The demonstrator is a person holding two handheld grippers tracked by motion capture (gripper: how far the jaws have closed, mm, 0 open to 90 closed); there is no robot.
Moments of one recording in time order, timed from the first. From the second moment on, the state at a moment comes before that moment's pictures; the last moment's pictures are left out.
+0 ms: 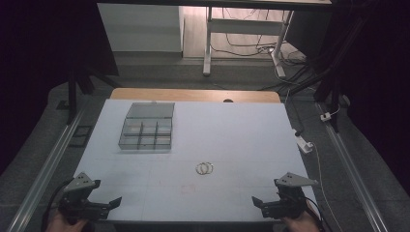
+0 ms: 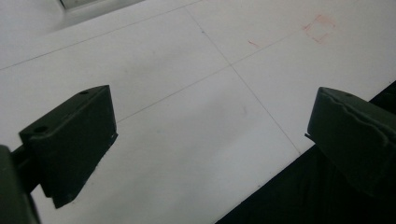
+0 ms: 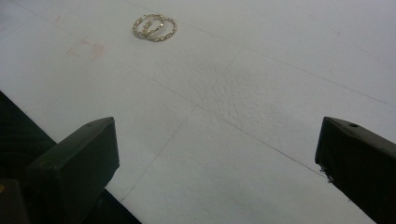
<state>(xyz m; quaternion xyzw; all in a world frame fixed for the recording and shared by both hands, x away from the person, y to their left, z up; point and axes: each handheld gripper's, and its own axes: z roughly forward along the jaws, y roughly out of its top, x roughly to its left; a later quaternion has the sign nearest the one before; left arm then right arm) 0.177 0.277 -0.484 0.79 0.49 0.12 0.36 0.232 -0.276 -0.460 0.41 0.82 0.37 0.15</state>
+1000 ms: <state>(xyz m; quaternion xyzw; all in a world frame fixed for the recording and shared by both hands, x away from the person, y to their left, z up) 0.177 0.276 -0.484 0.79 0.49 0.12 0.36 0.241 -0.247 -0.458 0.34 0.85 0.39 0.13</state>
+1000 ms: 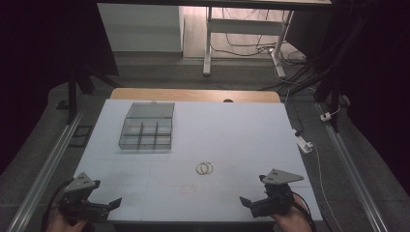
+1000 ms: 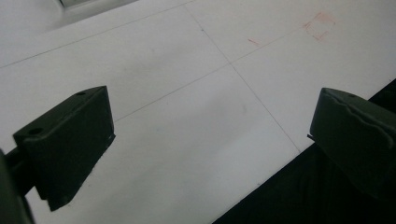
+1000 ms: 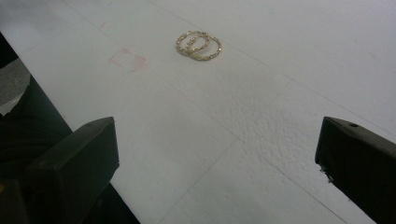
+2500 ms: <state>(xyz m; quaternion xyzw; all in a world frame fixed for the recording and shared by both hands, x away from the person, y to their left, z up) 0.179 0.278 -0.485 0.79 0.49 0.11 0.36 0.283 -0.160 -0.478 0.28 0.88 0.38 0.07</state>
